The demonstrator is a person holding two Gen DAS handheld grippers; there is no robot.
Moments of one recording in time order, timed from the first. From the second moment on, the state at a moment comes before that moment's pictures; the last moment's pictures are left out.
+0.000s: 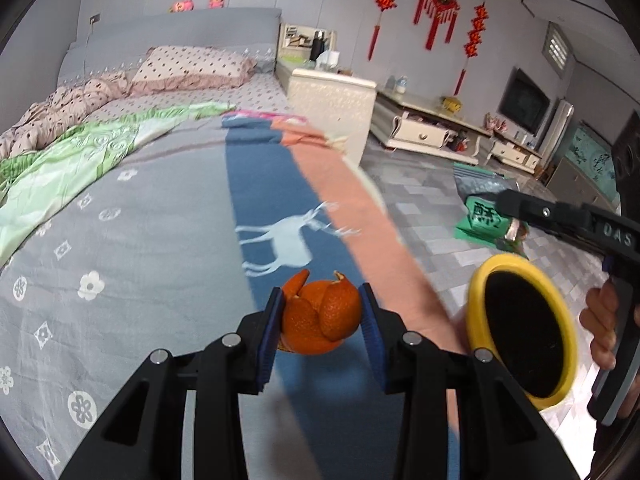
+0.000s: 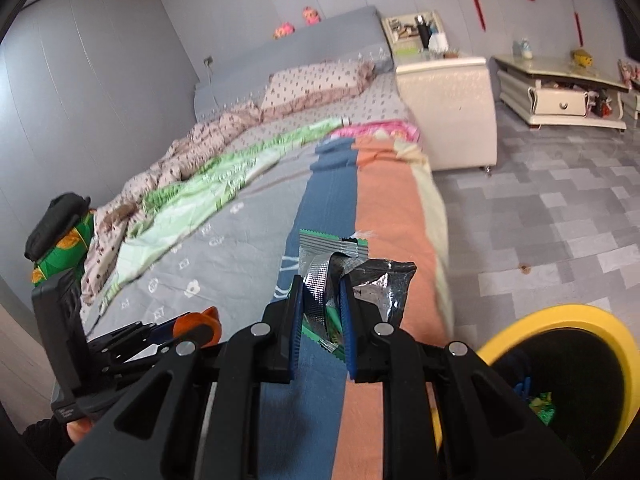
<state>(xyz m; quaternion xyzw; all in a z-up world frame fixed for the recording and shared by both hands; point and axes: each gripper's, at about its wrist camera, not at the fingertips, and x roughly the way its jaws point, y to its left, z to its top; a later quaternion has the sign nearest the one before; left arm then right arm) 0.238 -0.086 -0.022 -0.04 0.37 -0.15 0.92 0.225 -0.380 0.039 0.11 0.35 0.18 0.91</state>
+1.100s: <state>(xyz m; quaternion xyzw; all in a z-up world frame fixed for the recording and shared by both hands) 0.219 -0.314 0.036 0.02 0.35 -0.30 0.89 0.121 -0.625 0.106 0.17 0.31 0.01 0.94</state>
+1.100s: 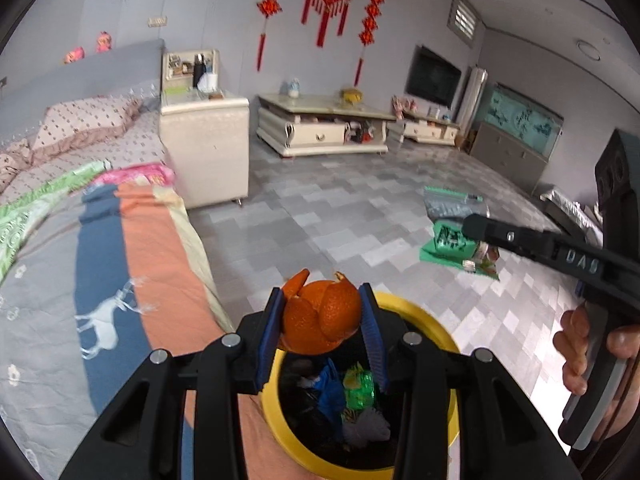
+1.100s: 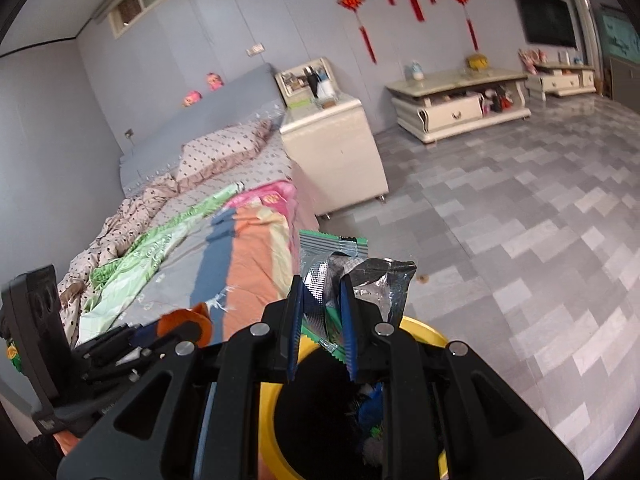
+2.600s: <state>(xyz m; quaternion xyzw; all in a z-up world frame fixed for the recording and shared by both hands) 0.229 -0.254 -0.025 -0.01 0.40 -0.27 0.87 0.175 -0.583 -0.006 0.21 0.40 0.00 0.89</state>
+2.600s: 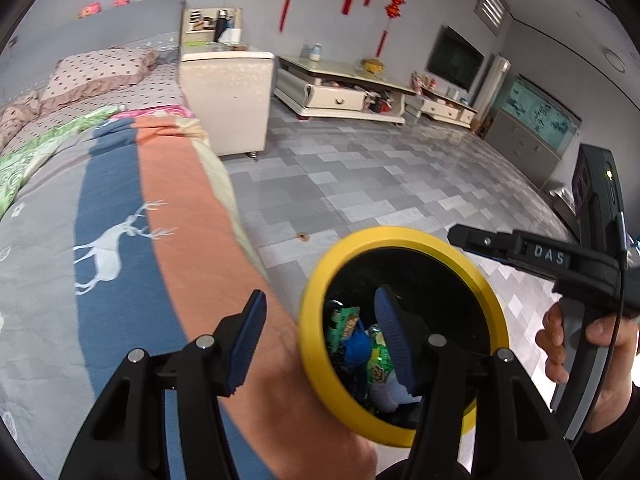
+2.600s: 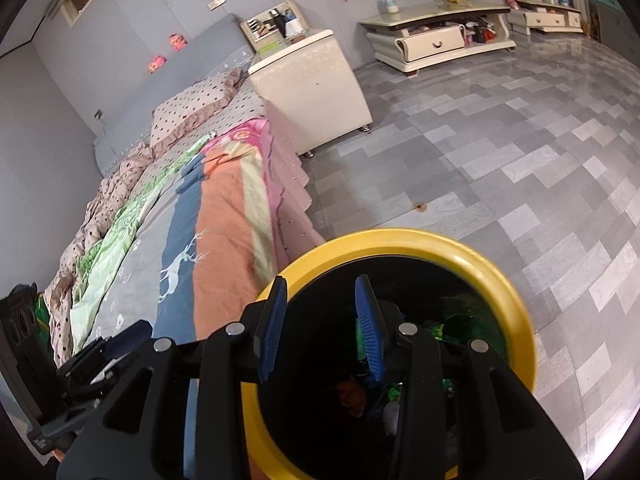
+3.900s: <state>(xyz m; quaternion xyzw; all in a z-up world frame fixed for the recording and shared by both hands) 0.202 0.045 -0.064 -0.10 0.41 -0.04 0.90 0.208 -0.273 -0.028 0.09 0.45 0.18 0.87</state>
